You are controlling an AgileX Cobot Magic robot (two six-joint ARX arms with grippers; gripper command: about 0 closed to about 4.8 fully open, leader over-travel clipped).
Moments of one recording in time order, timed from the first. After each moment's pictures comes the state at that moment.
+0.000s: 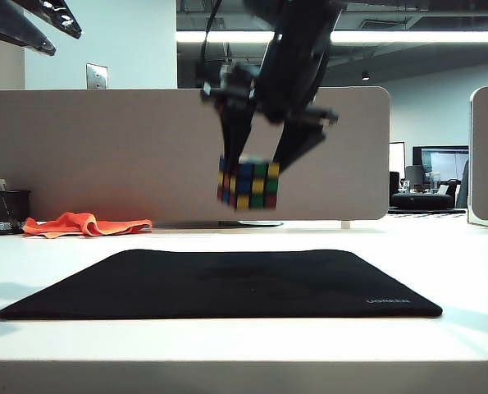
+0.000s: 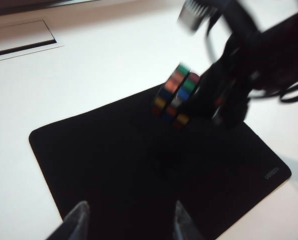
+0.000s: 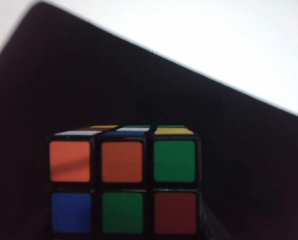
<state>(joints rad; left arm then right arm) -0.25 0.93 0.90 -0.45 0.36 0.05 0.59 1.92 1.65 -0.67 0.06 0.13</state>
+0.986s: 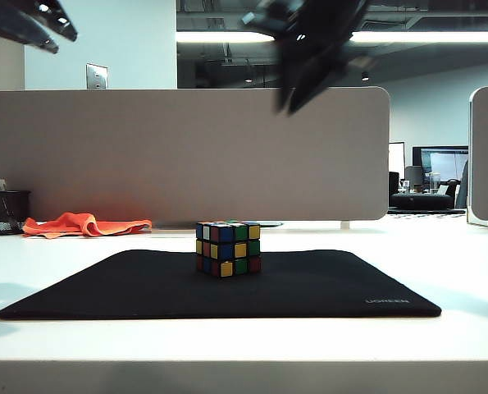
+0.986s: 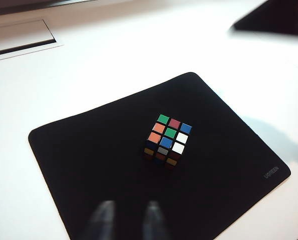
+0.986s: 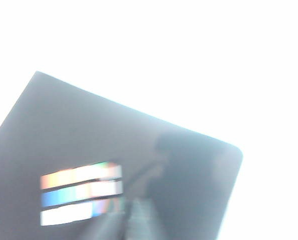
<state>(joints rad) -0.25 0.93 0.90 -0.46 0.36 0.05 0.49 1.71 1.65 -0.71 0.06 0.11</state>
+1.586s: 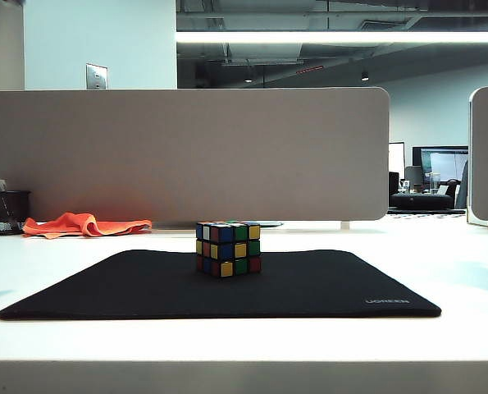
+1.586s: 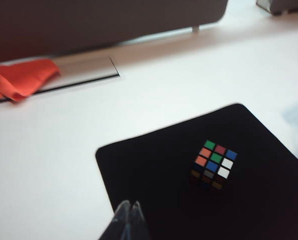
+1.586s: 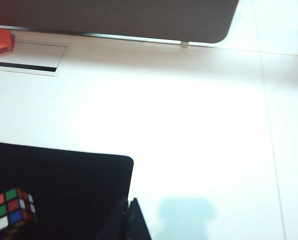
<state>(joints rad) -0.25 0.77 0.90 -0.47 0.16 0.05 0.27 1.30 1.55 -0.78 0.16 0.08</state>
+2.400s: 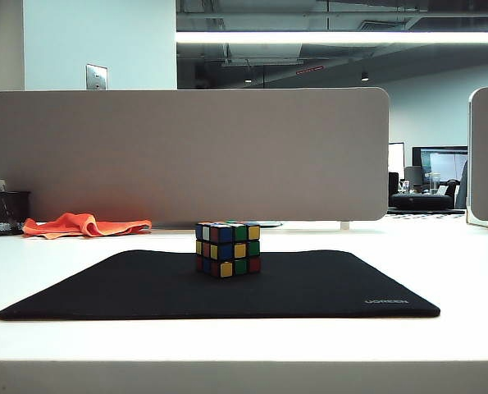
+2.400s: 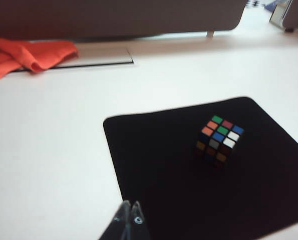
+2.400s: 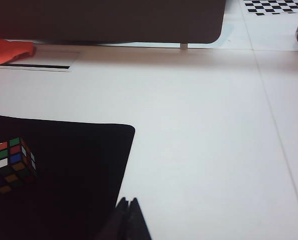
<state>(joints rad) -0.25 0.33 0.52 -0.43 0.09 -0.05 0.27 0.53 0.65 -0.40 0.13 0.08</state>
